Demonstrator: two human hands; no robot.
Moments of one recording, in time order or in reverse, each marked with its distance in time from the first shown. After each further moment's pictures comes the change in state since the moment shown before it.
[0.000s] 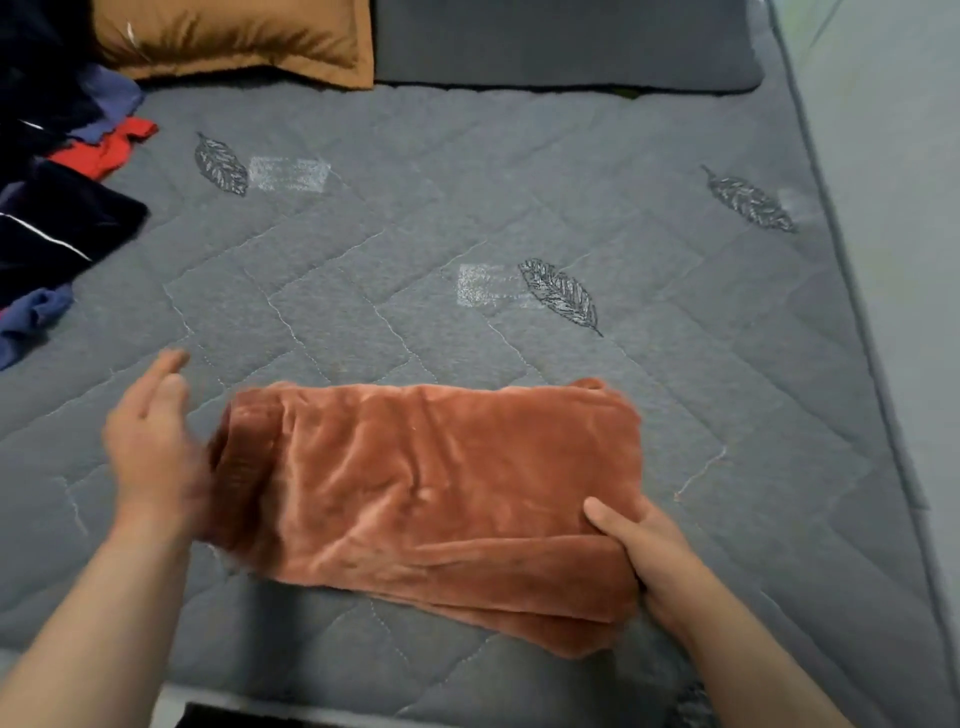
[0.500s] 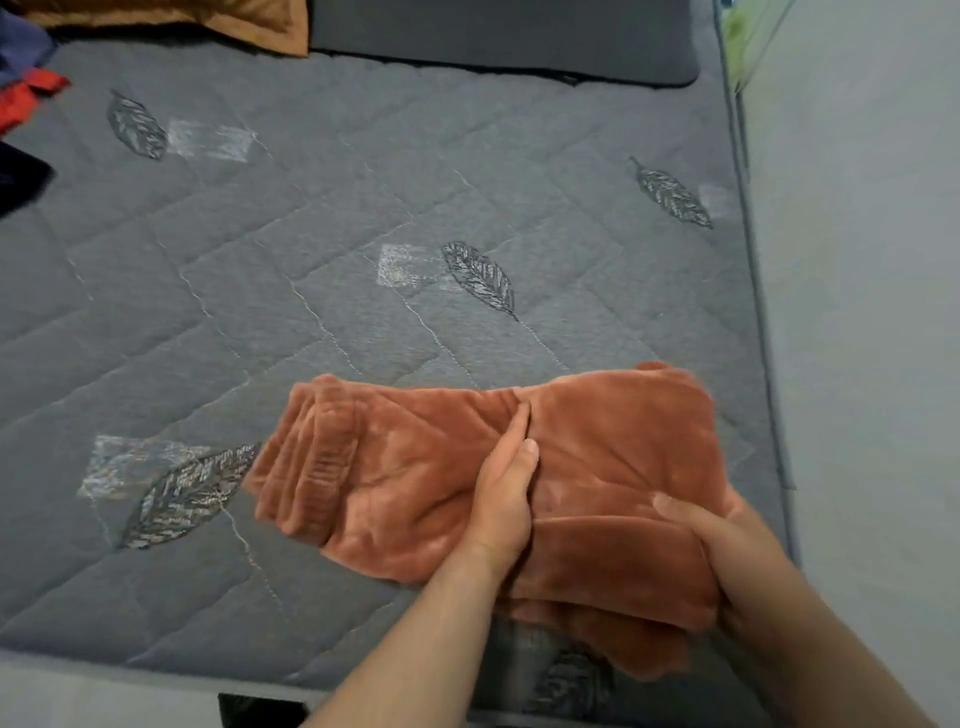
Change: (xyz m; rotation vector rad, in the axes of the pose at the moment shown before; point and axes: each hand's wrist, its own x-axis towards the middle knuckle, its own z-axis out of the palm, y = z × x) left_hand -0.238 0.085 0.222 -0.510 -0.805 -0.313; right_hand -0.061 -0.063 -0.131 -0.005 0.123 -0.085
